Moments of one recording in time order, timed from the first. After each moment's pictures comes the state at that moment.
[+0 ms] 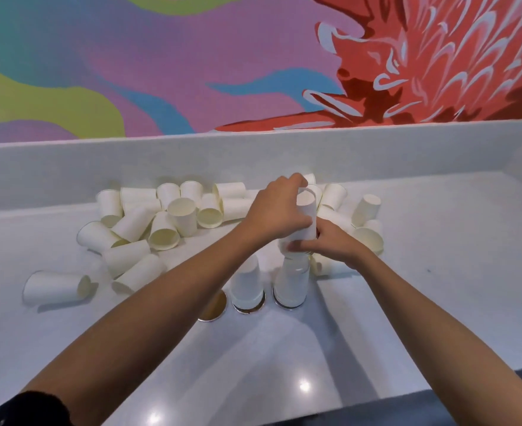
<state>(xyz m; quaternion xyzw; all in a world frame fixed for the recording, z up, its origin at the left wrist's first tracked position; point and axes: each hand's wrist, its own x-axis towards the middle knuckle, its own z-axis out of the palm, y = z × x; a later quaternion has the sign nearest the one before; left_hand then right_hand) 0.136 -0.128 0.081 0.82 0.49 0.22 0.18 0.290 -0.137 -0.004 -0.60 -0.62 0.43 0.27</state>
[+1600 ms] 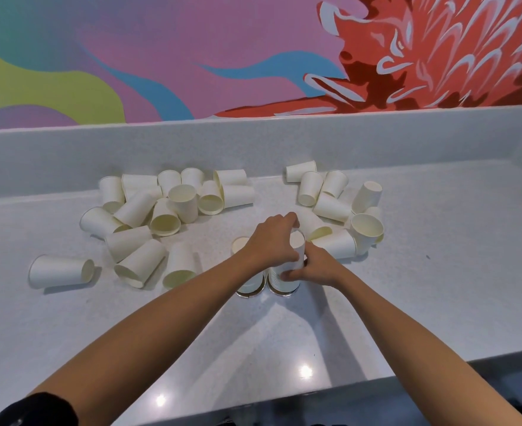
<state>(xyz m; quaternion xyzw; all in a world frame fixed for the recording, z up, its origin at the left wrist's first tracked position) 0.130 -0.149 0.008 0.84 0.49 0.10 0.21 0.270 -0.172 -0.065 -0.61 -0.64 0.40 0.23</state>
